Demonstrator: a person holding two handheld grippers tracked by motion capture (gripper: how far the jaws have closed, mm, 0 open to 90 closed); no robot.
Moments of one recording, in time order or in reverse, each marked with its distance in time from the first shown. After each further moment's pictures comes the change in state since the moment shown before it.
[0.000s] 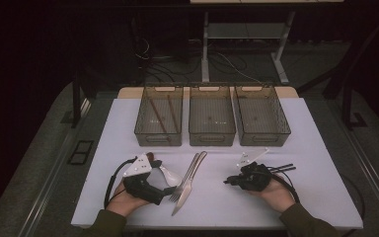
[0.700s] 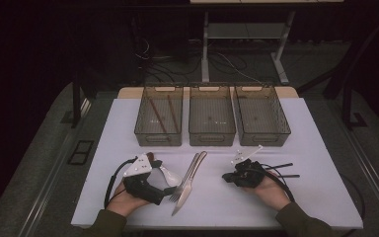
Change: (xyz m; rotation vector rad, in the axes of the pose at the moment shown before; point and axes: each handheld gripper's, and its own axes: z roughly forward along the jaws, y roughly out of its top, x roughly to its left) left arm 0.000 0.000 0.000 0.001 -0.002 0.001; right arm -0.005 0.009 0.015 -0.003 -0.005 0.002
